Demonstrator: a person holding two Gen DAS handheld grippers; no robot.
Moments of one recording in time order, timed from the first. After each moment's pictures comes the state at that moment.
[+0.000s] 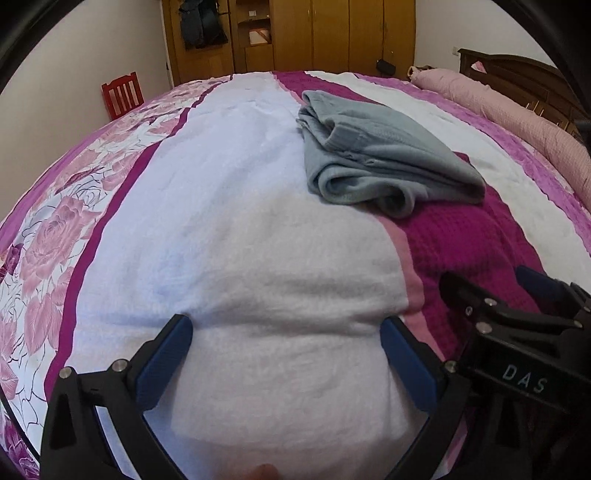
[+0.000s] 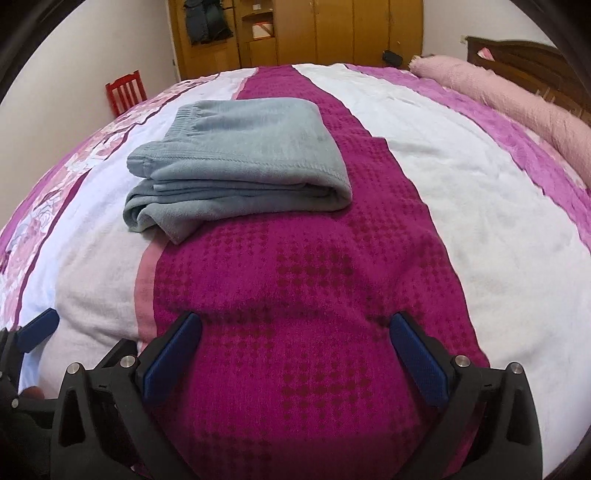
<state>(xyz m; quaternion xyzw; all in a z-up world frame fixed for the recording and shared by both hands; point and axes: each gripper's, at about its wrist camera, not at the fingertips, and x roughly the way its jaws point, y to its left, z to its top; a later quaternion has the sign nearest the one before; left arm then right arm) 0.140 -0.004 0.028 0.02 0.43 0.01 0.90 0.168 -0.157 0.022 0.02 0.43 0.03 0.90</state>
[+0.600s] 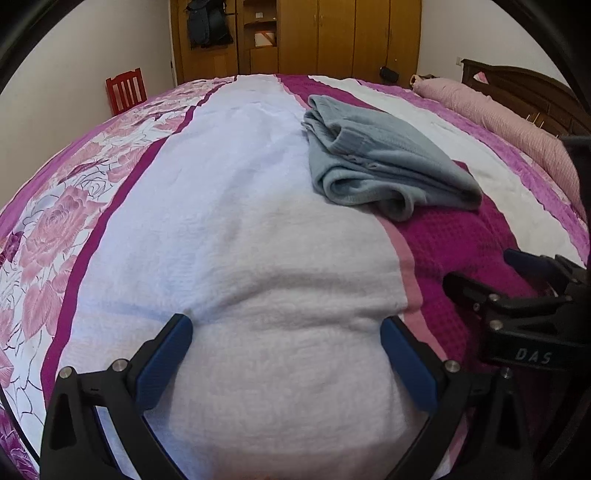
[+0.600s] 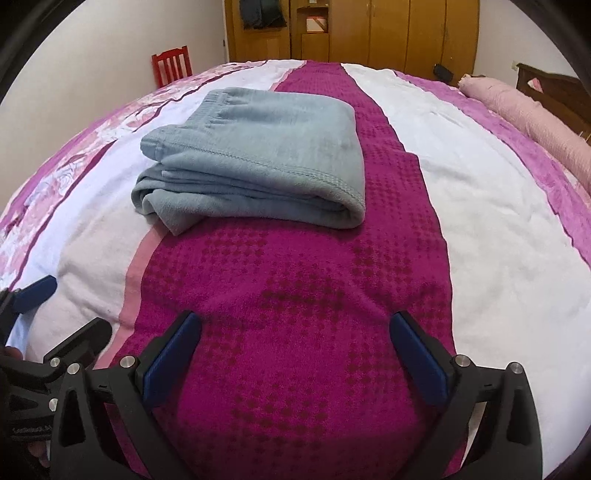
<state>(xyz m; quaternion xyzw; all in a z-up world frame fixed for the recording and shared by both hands) 0.135 0.004 0.029 -0.01 0.42 0.00 0.91 0.185 -0.173 0.022 -0.04 0.44 0.11 0.89</state>
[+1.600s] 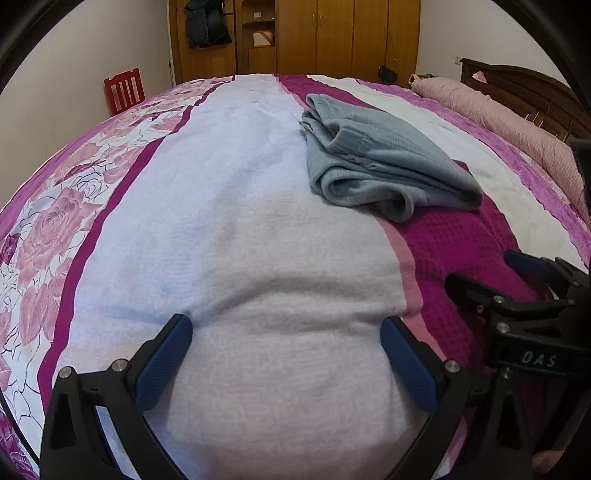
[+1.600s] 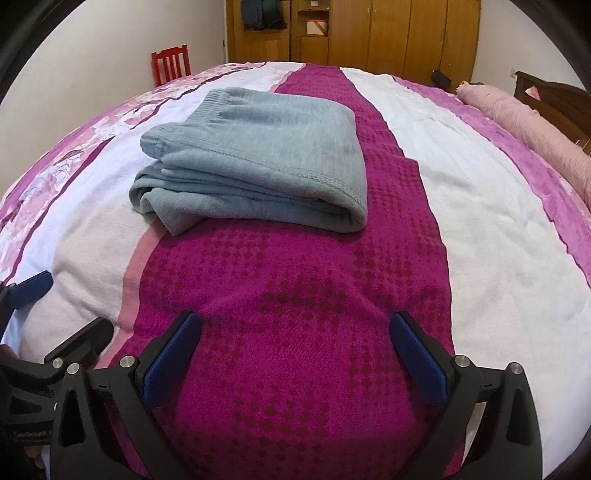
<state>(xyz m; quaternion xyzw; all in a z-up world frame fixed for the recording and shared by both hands) 0.137 0.002 0.028 0.00 0.42 0.00 0.91 0.184 -0.167 0.020 -0.06 0.43 0.10 0.90</state>
